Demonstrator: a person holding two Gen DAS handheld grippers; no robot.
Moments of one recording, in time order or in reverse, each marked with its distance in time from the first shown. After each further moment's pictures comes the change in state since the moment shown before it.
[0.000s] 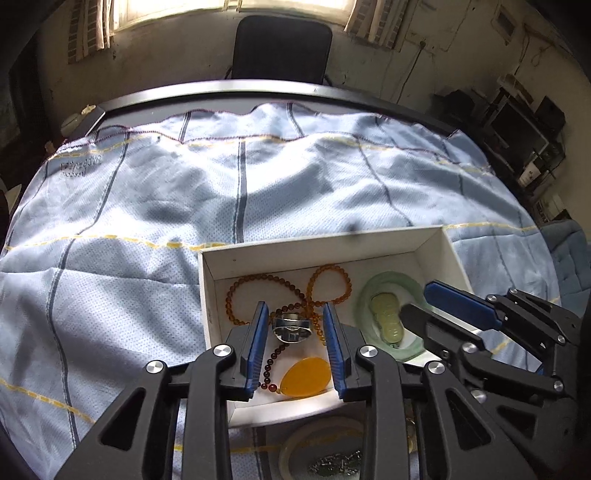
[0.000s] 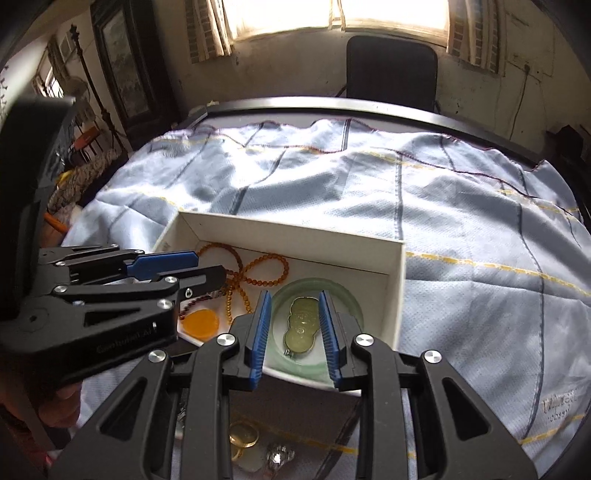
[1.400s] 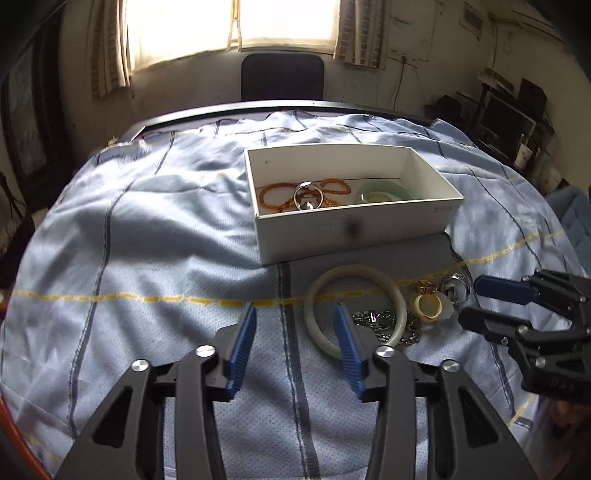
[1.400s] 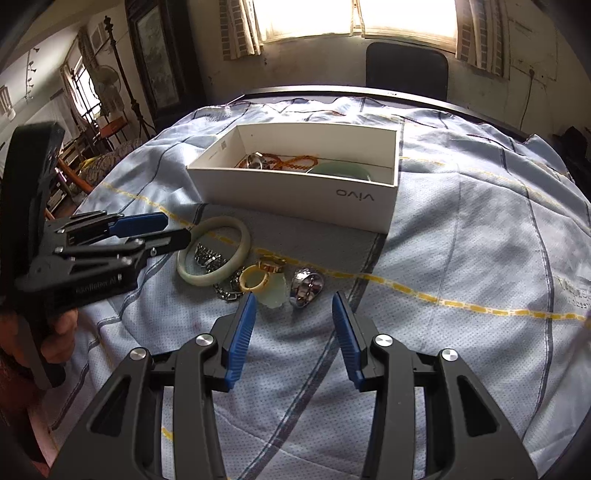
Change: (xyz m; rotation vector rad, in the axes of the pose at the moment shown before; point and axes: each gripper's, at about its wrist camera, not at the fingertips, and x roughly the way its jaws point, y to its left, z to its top) left arm -0.045 -0.002 -0.126 0.093 -0.169 0.098; right arm -0.042 0.009 -0.116 -0.061 -0.034 0.057
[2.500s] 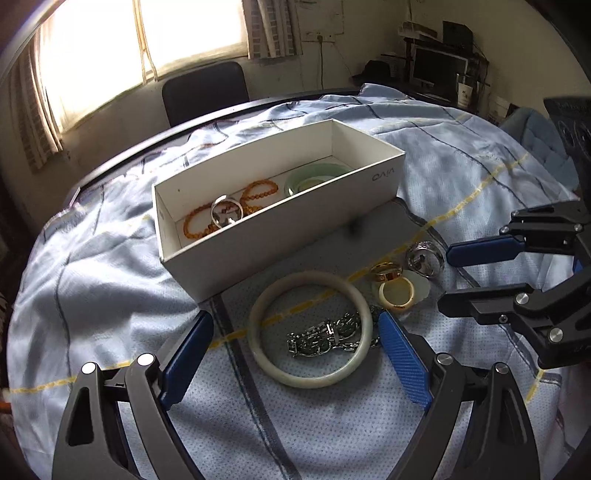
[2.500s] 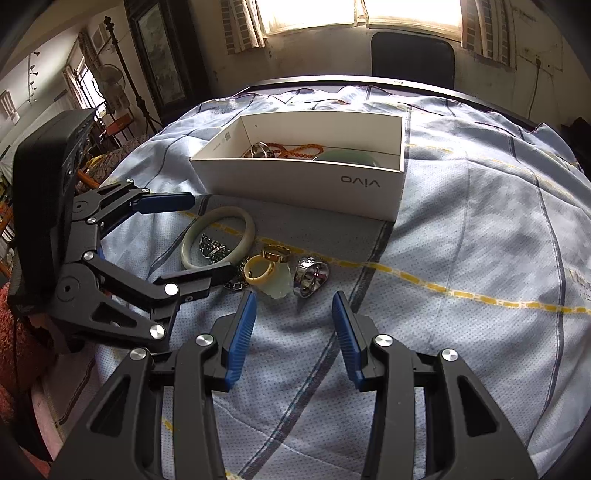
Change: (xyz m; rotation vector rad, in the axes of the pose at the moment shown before) left arm 0.029 -0.032 0.005 0.299 0.007 -0.108; right arm 0.003 -0.002 -0.003 0.009 0.041 0.047
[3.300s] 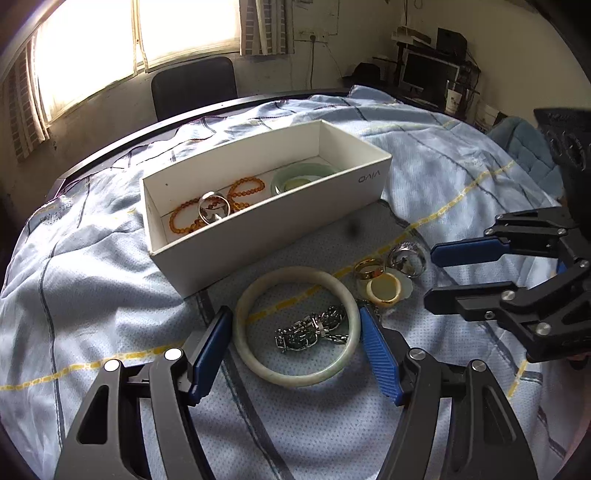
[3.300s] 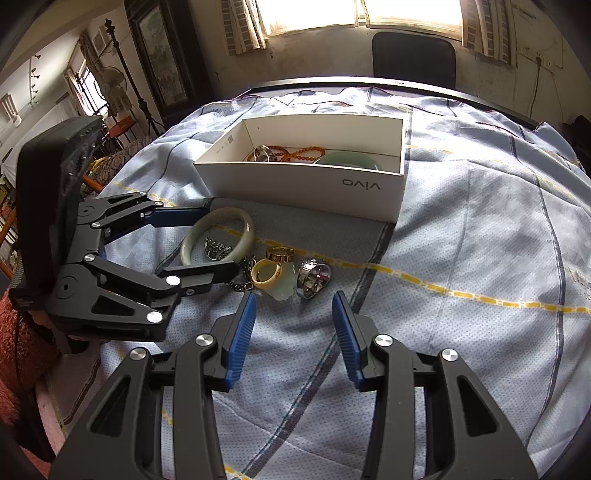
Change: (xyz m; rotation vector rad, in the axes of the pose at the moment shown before) left arm -0.011 0.000 -0.004 -0.018 -0.006 -0.075; right arm -0.002 -0.001 0.002 0.007 -0.004 0.012
